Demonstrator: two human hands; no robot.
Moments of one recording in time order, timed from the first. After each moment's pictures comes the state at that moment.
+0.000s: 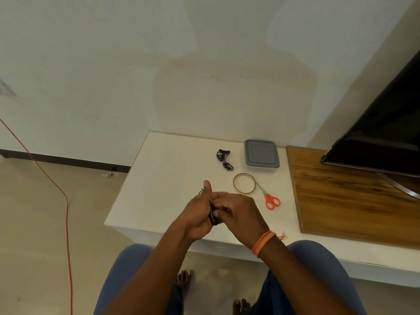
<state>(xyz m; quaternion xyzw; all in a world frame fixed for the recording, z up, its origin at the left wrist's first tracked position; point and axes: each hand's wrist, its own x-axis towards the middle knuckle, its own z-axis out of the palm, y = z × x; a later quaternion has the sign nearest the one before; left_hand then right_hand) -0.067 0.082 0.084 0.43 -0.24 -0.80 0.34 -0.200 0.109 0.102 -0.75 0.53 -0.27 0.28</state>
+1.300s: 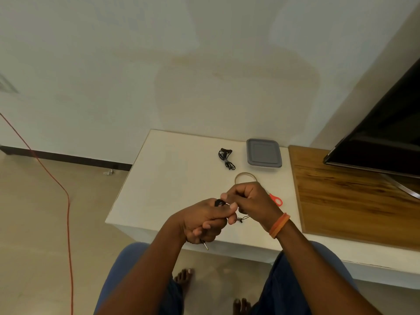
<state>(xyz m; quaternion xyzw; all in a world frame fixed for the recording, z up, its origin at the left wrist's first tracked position) -0.049 0.083 0.104 0.28 -0.38 -0.87 0.11 -0.224 0.084 0.115 -0.58 0.51 -0.33 0.55</state>
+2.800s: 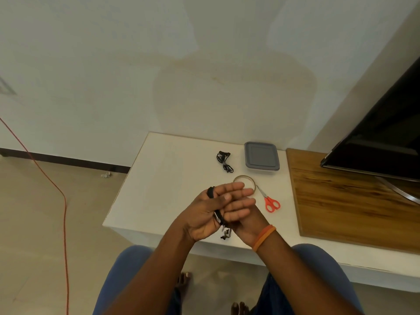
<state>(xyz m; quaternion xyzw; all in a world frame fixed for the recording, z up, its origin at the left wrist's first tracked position) -0.069 0.083 0.101 0.16 -0.25 -0.88 0.37 -0.198 0.097 0.096 -0.35 0.50 -0.39 0.69</state>
